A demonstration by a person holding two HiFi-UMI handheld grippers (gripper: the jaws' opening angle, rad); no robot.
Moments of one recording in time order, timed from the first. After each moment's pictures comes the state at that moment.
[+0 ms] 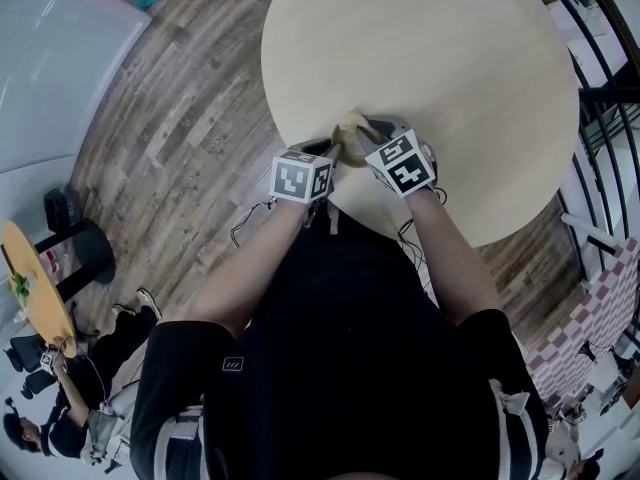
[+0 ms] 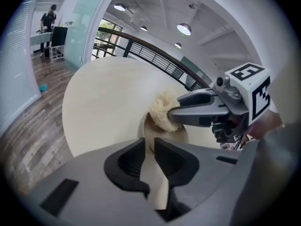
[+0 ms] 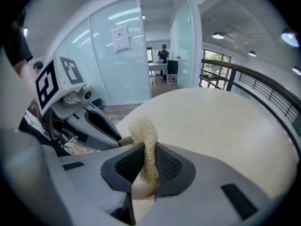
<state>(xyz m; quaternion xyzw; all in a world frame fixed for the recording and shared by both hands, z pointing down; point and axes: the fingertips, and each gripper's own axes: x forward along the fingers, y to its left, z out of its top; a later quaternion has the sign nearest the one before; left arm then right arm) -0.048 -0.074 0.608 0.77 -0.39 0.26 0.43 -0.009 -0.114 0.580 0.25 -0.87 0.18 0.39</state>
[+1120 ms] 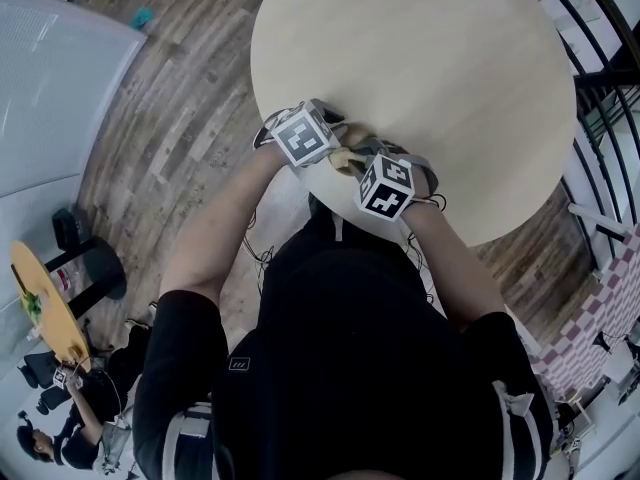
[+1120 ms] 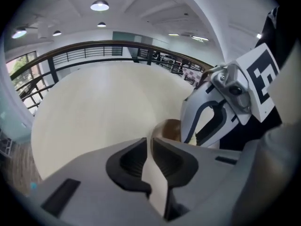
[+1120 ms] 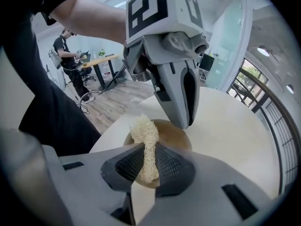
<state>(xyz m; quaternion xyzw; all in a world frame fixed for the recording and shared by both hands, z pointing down) -0.008 -0.132 0.592 0.87 -0.12 0.45 0.15 -0.013 -0.053 0.598 0.09 -0.85 0.05 0.52</state>
